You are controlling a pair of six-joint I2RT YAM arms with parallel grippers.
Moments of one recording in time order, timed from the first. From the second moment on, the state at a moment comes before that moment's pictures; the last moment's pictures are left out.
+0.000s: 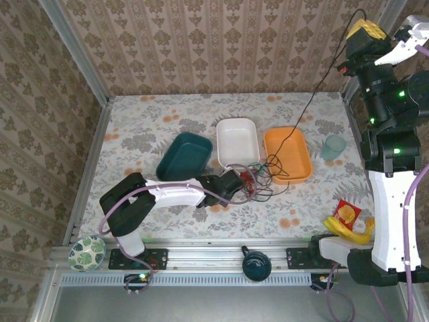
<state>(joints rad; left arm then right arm) -1.10 1.73 0.98 -0.36 -0.37 -0.33 0.01 1.17 1.80 -0.19 -0.06 0.28</state>
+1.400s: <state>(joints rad) -1.18 1.93 1.26 -0.11 -0.19 0.07 -0.02 1.01 1.45 -0.36 -0.31 0.55</state>
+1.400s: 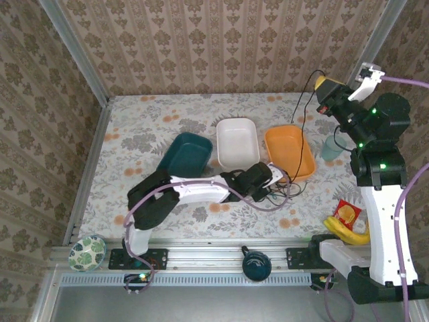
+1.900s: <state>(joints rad) -1.04 1.41 0.72 -0.13 -0.25 -0.22 -0.07 1.01 1.46 -0.45 0.00 0.49</state>
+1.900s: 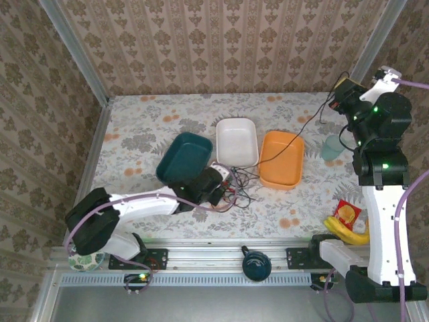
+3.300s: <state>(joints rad) -0.91 1.31 0.54 -0.16 -0.37 -0.56 -0.65 1.10 1.76 -0.09 0.16 0.68</state>
